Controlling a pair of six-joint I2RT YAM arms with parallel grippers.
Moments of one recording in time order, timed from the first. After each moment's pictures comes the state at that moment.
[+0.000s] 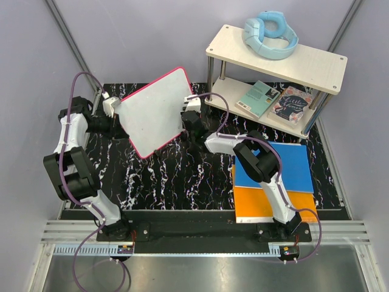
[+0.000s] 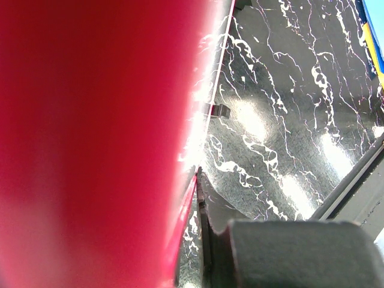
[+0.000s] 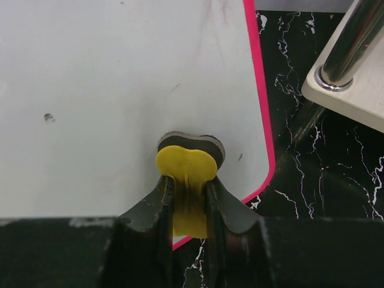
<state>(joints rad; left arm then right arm) 0.33 1.69 1.39 -1.00 0.84 0.68 0.79 2.25 1.53 0.47 0.58 0.24</state>
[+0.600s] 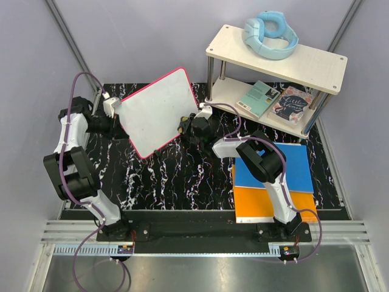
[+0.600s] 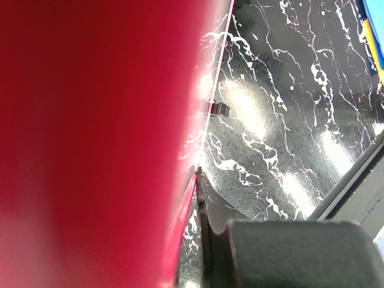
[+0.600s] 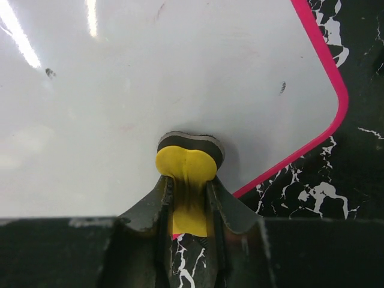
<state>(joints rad) 0.33 1.69 1.39 -1.01 0.84 0.70 0.75 2.20 1.32 0.63 0.32 0.65</state>
